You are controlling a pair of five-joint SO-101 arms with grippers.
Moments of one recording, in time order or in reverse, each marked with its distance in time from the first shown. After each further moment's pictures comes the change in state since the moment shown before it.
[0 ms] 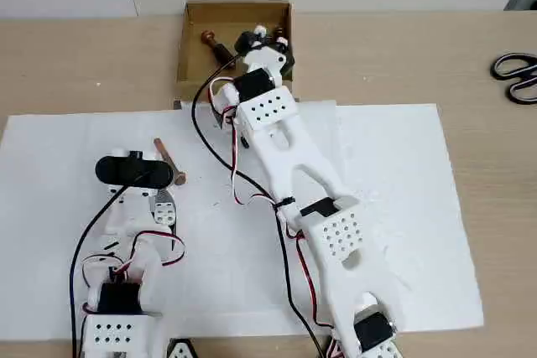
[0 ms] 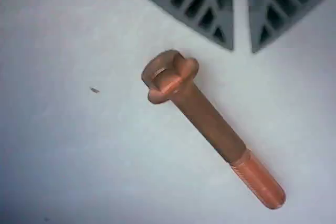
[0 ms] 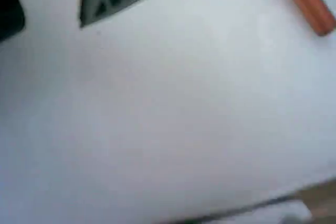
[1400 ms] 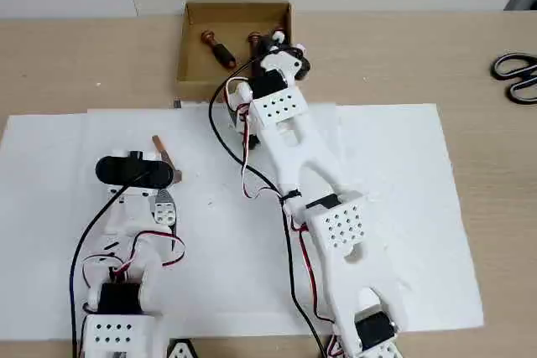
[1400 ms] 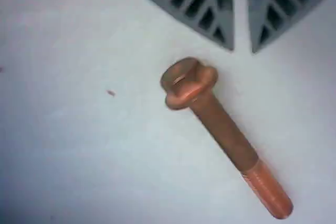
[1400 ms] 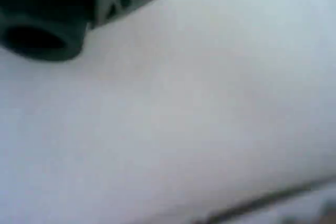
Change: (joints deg) left arm 0.0 0.0 0.1 0.0 0.0; right arm 2.5 2.7 0.0 2.5 0.4
